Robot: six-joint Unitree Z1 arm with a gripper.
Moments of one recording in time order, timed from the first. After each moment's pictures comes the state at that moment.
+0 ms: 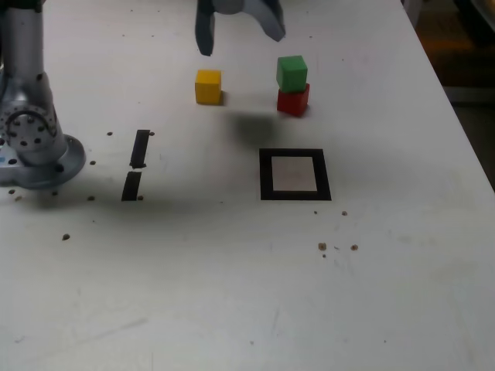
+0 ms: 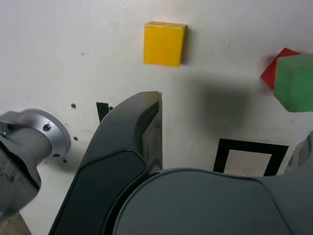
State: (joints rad) arm 0.35 1.86 -1.59 1.44 0.13 0.31
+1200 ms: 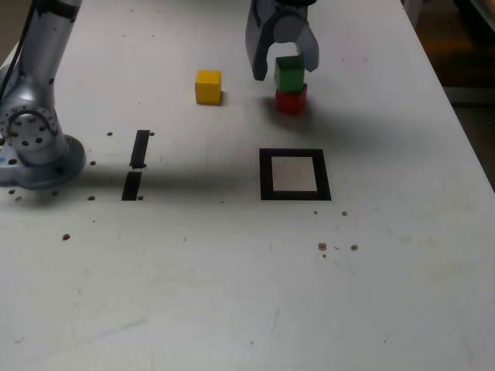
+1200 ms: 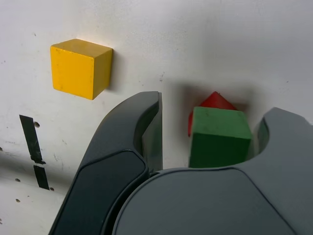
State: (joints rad) arm 0.36 2.11 -1.73 1.36 0.11 0.19
